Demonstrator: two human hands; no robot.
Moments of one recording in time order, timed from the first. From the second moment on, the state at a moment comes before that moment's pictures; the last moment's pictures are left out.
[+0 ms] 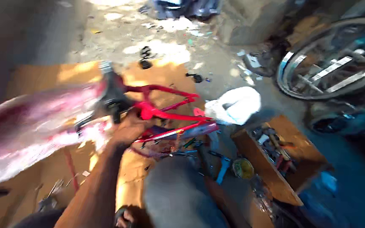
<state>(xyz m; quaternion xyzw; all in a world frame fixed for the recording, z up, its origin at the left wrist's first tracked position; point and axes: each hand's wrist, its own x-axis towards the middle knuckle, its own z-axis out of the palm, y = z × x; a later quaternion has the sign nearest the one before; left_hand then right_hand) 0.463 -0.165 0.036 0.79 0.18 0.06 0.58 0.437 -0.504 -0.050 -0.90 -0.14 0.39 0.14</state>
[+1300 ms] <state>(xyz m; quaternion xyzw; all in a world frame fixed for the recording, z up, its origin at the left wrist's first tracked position) 0.469 -0.160 0.022 0.78 0.16 0.10 0.60 0.534 -0.551 -0.014 -0.81 -0.36 0.02 0.47</state>
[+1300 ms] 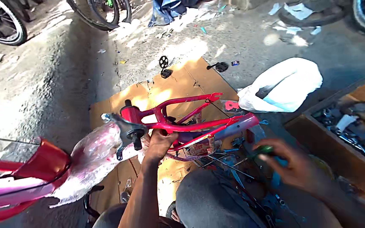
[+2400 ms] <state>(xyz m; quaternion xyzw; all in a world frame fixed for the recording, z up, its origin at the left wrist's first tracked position) 0.479 -0.154 0.015 0.77 0.15 0.08 0.62 0.660 -0.381 0.057 -0.73 -0.20 0.39 0.52</state>
